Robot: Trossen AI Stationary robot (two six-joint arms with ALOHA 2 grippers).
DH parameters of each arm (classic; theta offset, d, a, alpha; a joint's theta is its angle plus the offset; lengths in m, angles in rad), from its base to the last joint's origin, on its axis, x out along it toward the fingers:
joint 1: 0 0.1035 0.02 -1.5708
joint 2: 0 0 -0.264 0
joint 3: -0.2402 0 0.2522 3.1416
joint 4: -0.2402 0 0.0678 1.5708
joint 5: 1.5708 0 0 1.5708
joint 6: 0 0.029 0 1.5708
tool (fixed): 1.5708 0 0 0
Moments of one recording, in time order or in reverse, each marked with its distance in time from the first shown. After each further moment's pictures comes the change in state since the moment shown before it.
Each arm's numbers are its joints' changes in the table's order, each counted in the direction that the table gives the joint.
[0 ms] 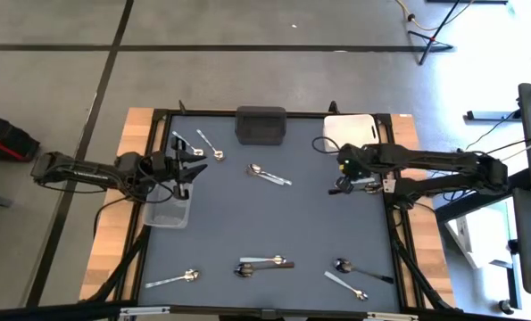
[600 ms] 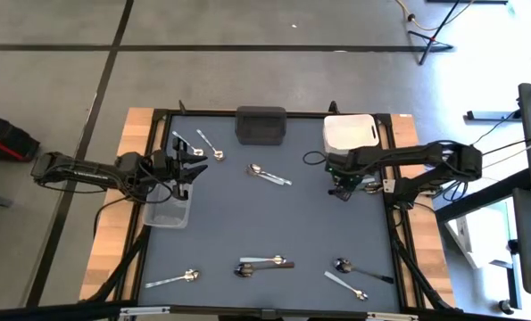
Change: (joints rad) left arm 0.000 0.000 0.000 -0.015 0.000 -0.083; right arm 0.001 0.295 -0.003 -0.007 -0.055 -0.027
